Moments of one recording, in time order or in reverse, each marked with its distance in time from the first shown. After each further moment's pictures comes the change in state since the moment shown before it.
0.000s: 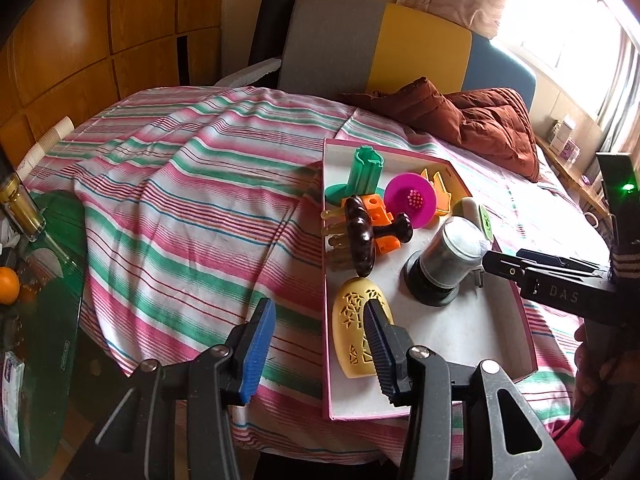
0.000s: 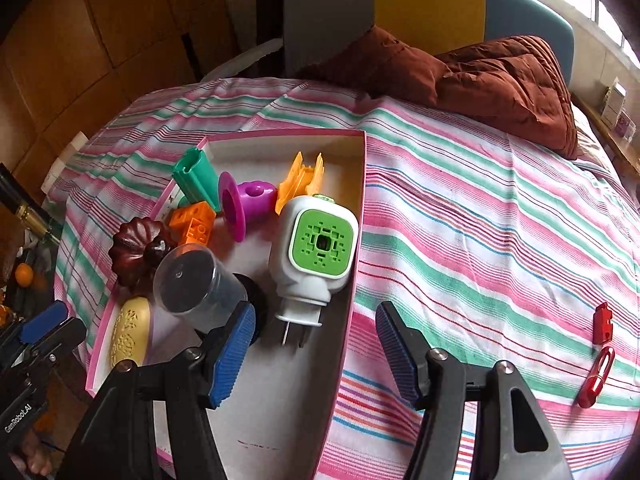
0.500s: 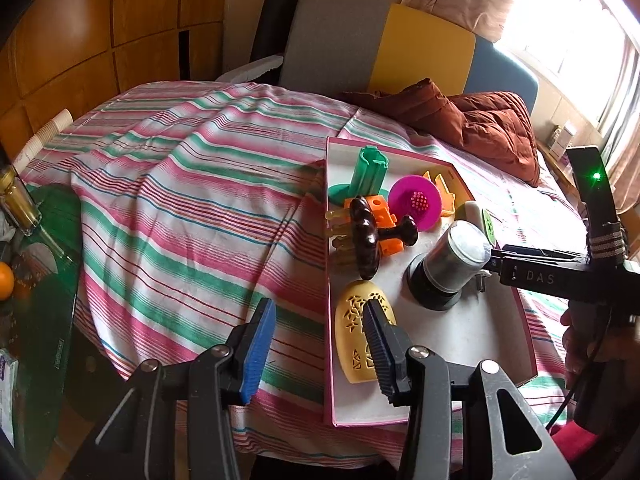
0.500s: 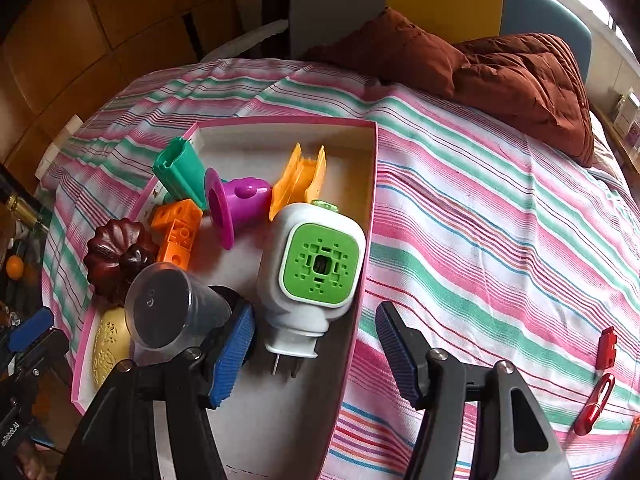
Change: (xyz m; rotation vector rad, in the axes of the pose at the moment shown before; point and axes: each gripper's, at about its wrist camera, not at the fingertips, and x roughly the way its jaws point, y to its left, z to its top) left arm 0.004 0.005 0.002 -0.023 0.004 -0.013; right arm 0.029 0.001 0.020 -0.031 0.066 -0.003
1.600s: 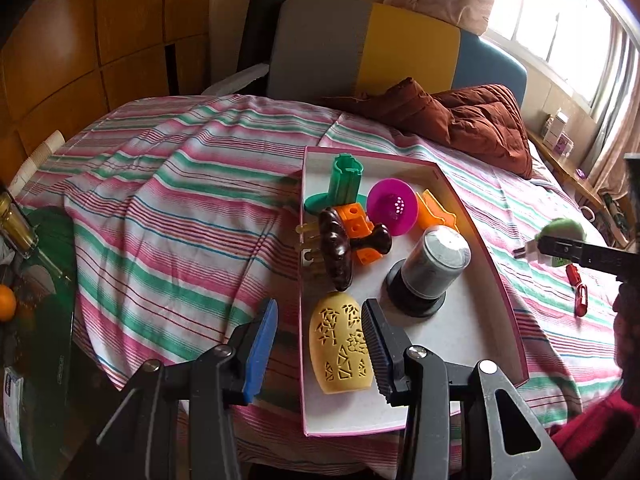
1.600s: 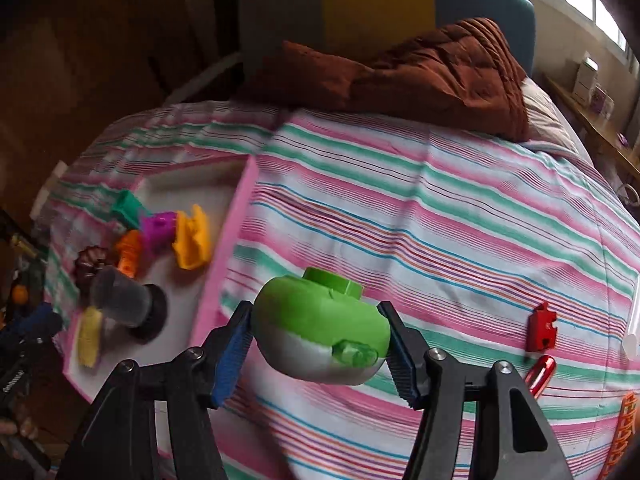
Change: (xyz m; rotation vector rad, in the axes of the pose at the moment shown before) left arm -0.002 -0.023 0.006 0.051 -0.015 0.005; right arm -0.065 -0.090 -0.016 0.087 -0.077 0.002
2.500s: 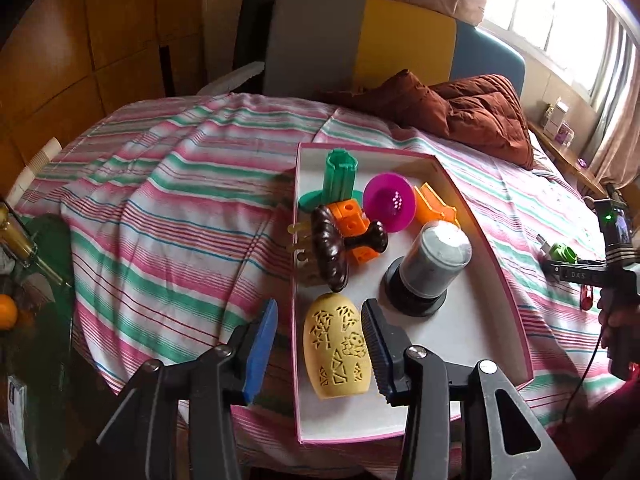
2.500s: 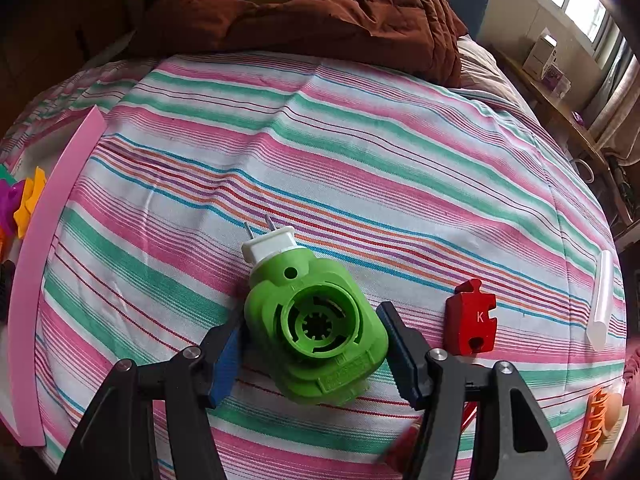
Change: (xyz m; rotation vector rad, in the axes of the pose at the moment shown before) left arm 0.006 -0.009 0.003 0.036 0.013 0.015; right arm 0.060 -0.104 -0.021 0.049 0.130 -0.278
